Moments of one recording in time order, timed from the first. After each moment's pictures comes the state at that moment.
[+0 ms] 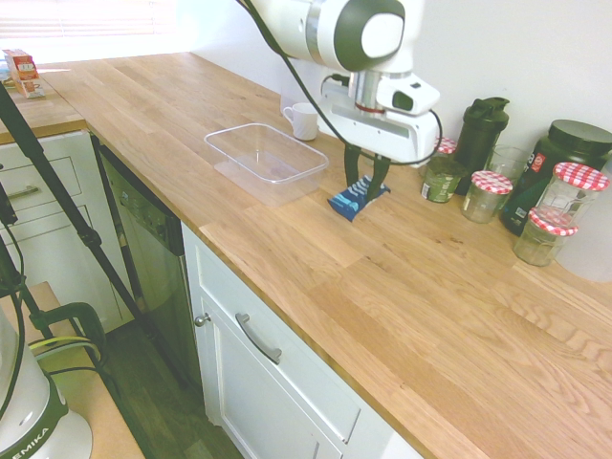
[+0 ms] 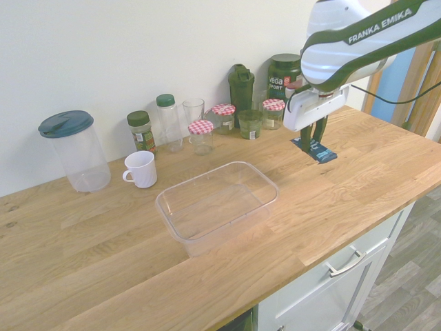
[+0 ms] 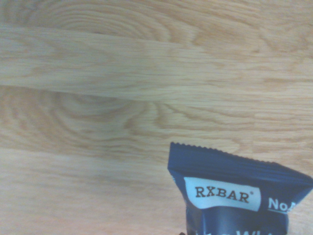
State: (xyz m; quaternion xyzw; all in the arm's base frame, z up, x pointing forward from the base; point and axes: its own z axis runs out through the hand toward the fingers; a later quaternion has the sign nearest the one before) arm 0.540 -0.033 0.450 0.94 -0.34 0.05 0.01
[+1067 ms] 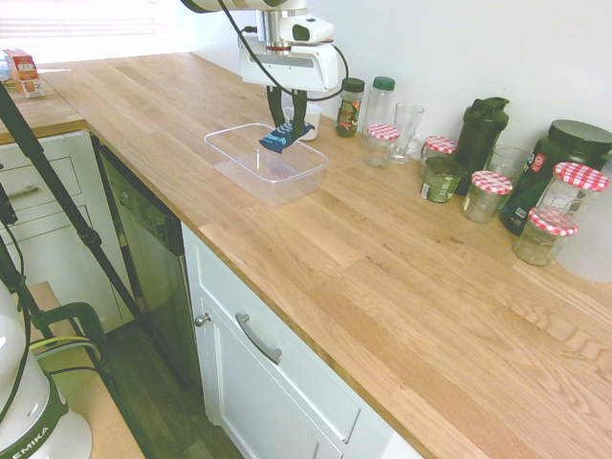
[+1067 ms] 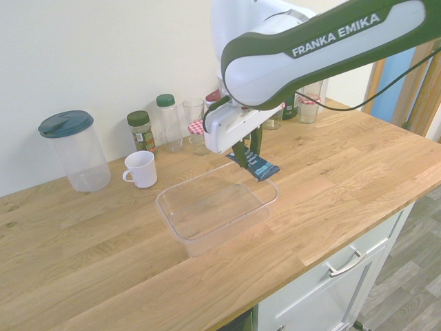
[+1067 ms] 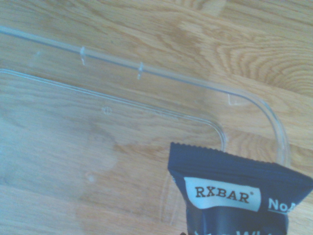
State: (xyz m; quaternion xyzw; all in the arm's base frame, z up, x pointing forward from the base) arm 0.562 0.172 0.454 0.95 -0.29 0.07 0.06
